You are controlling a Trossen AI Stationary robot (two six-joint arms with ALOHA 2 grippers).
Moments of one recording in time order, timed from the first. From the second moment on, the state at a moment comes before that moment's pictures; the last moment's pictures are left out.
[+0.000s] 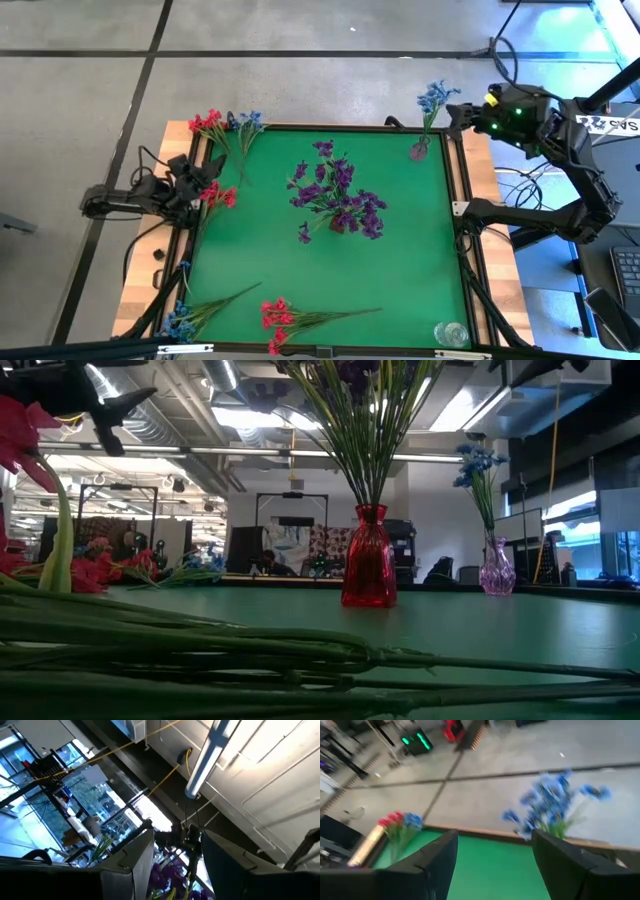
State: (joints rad) left arm -0.06 0.02 0.01 0.61 -0.55 -0.65; right arm -0.63 0.90 1.50 -1.06 0.29 0.62
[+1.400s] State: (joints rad) left arm 0.09 0.57 0.59 -0.04 -0.49 -0.57; right arm -0.63 0.90 1.50 -0.84 0.11 0.51
